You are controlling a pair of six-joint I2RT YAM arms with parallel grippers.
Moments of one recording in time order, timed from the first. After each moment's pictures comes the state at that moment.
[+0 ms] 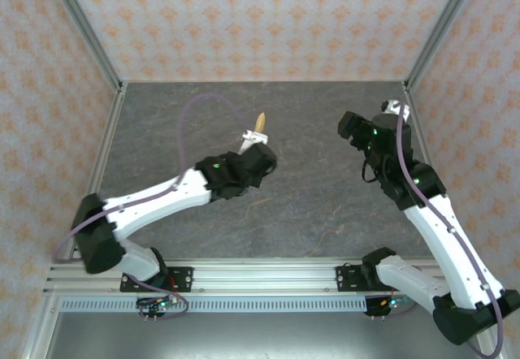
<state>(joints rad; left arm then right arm) -0.94 1.53 1.28 -0.77 -0.66 -0.43 0.40 0.91 1.14 -0.68 0.41 0.57</state>
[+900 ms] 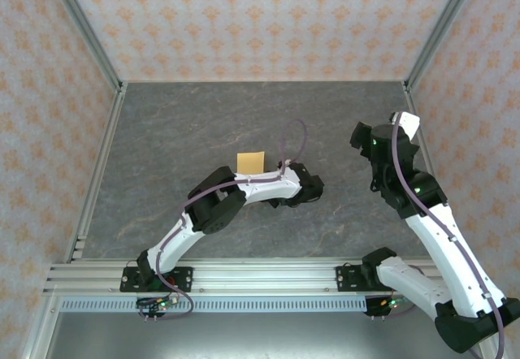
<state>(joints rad) -1.01 2.34 1.81 -1.39 -0.77 -0.63 0.40 0.87 1.07 -0.73 0.60 0.50</state>
